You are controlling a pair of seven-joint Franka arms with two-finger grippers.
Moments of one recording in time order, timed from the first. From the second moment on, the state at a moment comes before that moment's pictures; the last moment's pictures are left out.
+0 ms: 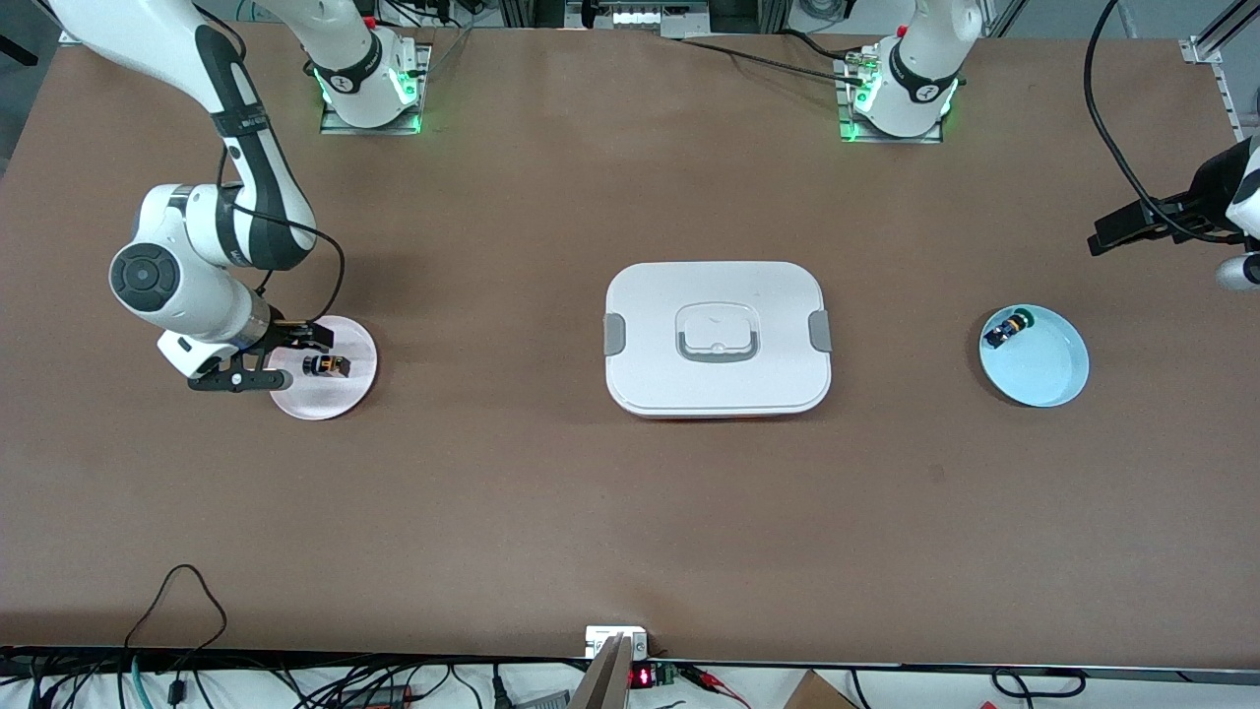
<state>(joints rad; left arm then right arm) 0.13 0.04 -0.07 -1.58 0.00 1.49 -0.11 0.23 0.35 -0.21 -2.08 -0.03 2.32 0.00</state>
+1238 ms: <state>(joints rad) 0.13 0.04 -0.07 -1.58 0.00 1.49 -0.11 0.23 0.49 -0.21 -2.08 0.06 2.48 -0.04</state>
